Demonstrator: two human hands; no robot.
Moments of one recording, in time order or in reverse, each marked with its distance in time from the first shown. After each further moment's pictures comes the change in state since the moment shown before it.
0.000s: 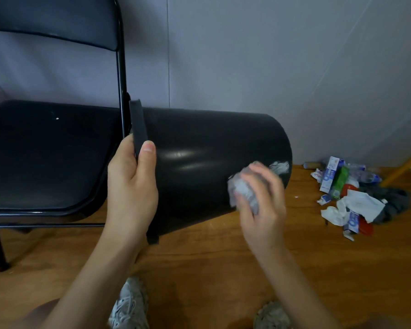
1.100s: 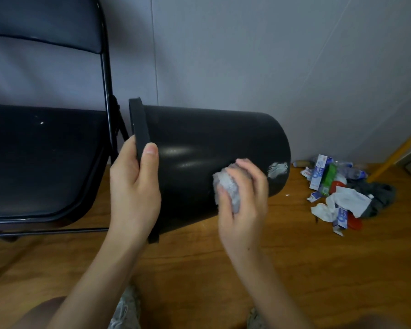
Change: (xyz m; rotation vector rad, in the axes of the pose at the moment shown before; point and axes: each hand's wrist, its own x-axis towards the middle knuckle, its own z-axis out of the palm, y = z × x) left_hand -0.008 0.006 0.021 -0.034 -0.045 0.038; right_hand 0.004 -0.031 0.002 0.032 0.099 0.131
